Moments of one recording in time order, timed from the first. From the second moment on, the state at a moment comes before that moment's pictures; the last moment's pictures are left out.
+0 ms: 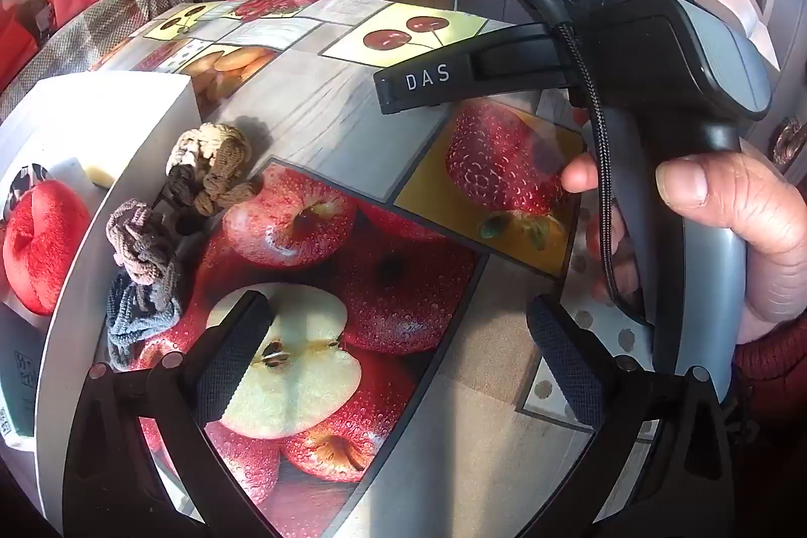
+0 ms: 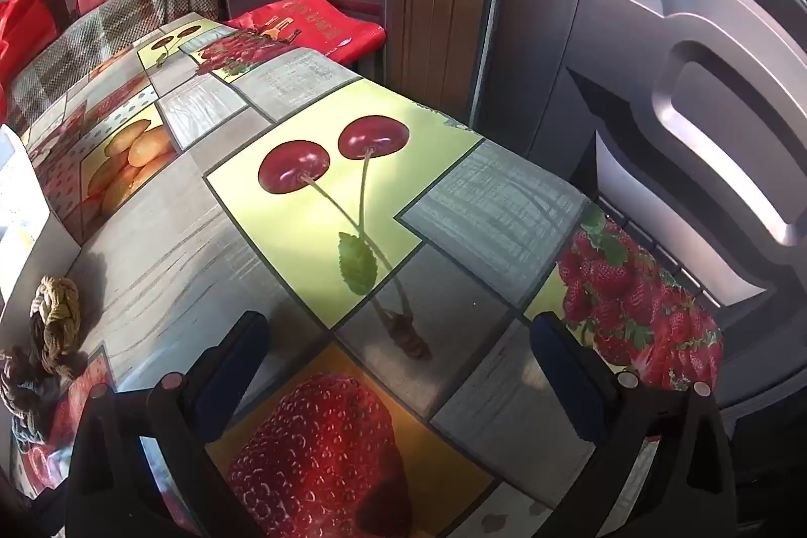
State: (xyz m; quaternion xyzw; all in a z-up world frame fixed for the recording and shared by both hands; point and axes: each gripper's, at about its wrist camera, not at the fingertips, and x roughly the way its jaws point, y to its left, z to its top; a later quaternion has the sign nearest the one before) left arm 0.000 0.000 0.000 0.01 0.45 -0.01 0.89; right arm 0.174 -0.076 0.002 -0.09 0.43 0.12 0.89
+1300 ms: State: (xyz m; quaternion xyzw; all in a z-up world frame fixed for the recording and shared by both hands) left arm 0.000 0.001 0.001 0.01 0.45 -0.01 0.89; right arm 0.178 -0.070 0.001 -0.08 0.42 0.14 0.89
